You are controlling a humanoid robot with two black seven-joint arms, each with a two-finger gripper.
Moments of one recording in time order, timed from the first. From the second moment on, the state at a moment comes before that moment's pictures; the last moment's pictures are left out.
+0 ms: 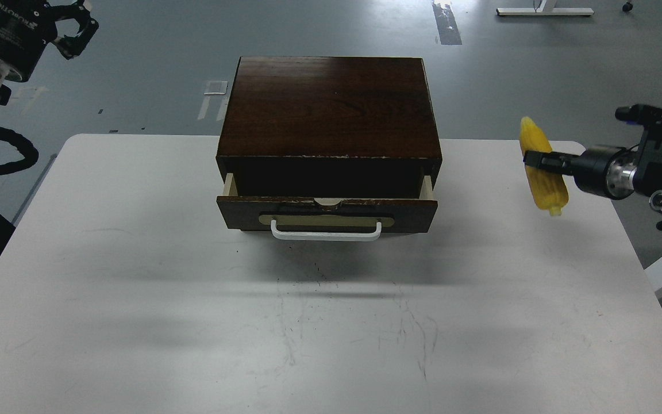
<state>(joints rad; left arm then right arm) -0.96 0.68 -0.60 -0.77 -0.29 -0.49 -0.35 1.21 -0.74 -0.14 0.90 -1.03 0.16 0.23</state>
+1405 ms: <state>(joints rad) -0.96 0.76 -0.61 -0.84 -0.29 -0.49 -0.35 1.58 -0.39 -0.20 1.26 -1.84 0.17 0.37</state>
